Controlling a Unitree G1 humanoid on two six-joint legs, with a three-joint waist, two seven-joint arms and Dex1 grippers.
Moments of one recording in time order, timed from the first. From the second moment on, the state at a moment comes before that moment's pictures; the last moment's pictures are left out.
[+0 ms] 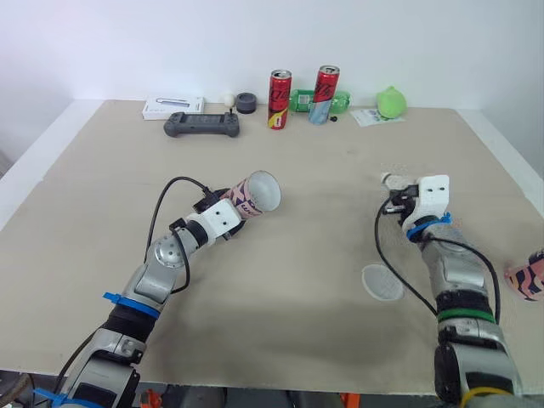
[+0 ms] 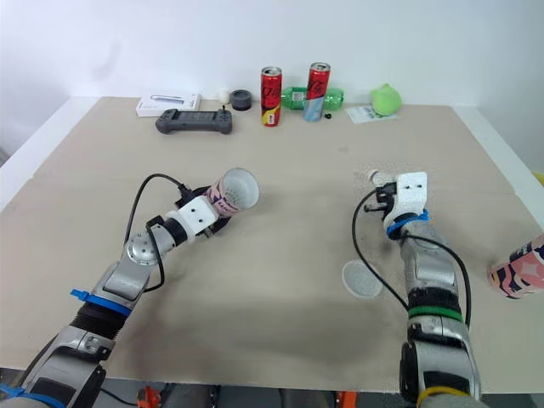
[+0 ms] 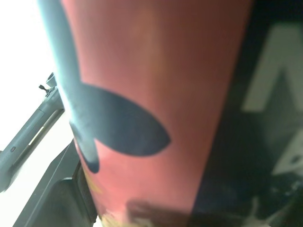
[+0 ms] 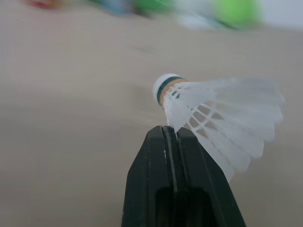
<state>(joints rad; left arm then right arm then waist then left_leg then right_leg) -0.49 0.37 -0.20 0.23 0.24 -0.11 -0.42 -0.48 -0.52 -0.18 0.32 0.23 0.18 0.49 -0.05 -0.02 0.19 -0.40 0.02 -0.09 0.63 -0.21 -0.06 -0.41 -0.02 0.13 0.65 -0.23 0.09</state>
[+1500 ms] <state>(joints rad) -0.51 0.34 -0.22 0.24 0.26 -0.08 -0.42 -1.08 -0.53 0.61 0.17 -0.15 0.12 1.04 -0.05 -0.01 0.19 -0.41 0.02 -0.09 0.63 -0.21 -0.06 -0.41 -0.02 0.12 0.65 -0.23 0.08</state>
